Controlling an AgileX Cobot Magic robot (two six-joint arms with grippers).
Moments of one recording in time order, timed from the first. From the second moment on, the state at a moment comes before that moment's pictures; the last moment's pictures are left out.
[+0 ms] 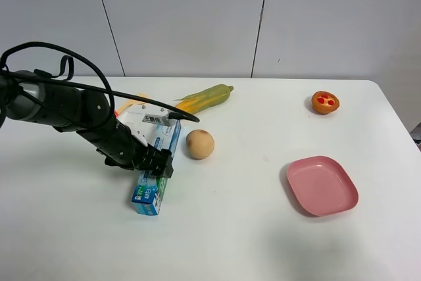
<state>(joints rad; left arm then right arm) -0.46 1.90 -0.87 -0.50 0.32 0.29 -0.01 0.00 -0.50 -0.03 1.06 0.05</state>
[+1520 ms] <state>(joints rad) -0.65 1.88 -1.39 -0.49 0.46 0.29 -0.01 0.00 -0.50 -0.03 1.06 0.05</state>
